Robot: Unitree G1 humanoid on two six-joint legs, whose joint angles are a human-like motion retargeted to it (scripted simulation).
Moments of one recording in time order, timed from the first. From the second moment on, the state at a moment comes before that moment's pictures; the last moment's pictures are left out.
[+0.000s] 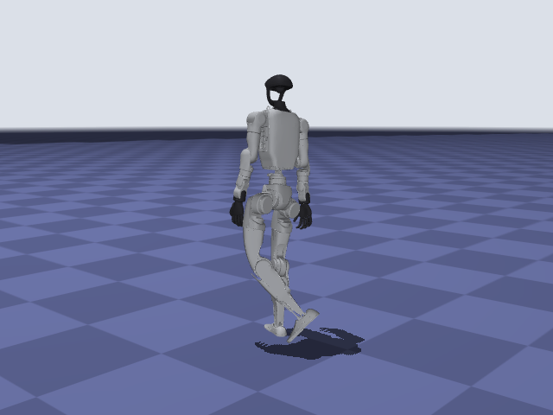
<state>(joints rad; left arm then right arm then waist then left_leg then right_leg) -0.07 0.08 0.29 1.39 0.09 0.03 -0.18 -0.01 -0.17 -0.18 1.38 -0.39 0.20 0.17 -0.19 -0.05 -0.04 0.04 0.07 0.75 0.70 0.06 0.17 -0.19 -0.17 -0.45 0.27 -0.26 -0.01</state>
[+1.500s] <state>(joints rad) -0.06 0.15 0.40 1.48 0.15 0.05 -0.15 0.04 -0.21 -0.19 1.48 -0.43 0.18 0.20 -0.13 -0.01 0.02 -0.28 -0.19 -0.17 0.09 0.07 -0.01 0.00 0.02 -0.22 0.15 -0.19 -0.04</state>
